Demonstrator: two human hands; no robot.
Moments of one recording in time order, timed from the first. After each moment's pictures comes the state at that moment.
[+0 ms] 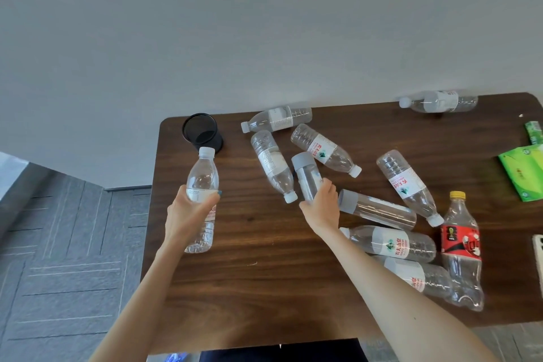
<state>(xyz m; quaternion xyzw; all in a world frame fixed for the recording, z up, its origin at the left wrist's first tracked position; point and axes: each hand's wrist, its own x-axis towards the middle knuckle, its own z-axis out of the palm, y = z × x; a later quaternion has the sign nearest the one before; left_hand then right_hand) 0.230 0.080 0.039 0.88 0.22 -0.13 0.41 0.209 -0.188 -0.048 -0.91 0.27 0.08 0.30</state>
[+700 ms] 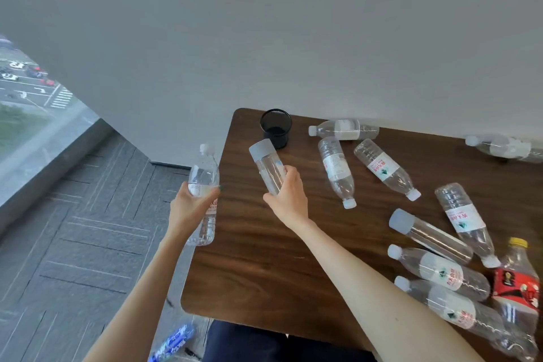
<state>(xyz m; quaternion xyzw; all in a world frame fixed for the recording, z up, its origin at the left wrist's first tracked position) 0.185 0.218 0.045 0.85 0.31 -0.07 0.43 0.223 0.009 0.016 -0.91 0.05 0.10 0.40</state>
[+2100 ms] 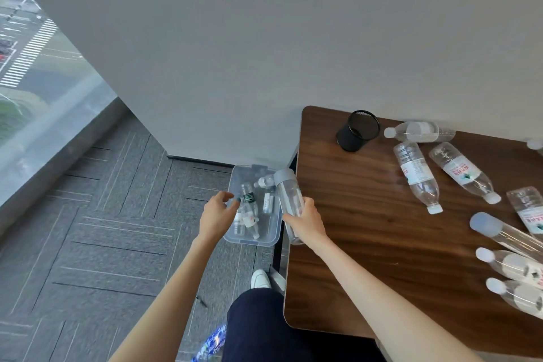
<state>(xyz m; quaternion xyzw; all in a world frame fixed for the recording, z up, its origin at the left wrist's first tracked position) 0.208 0.433 -0.031 0.85 0.22 -0.20 0.43 0.203 0.223 -0.018 -0.86 0.21 0.27 0.39</state>
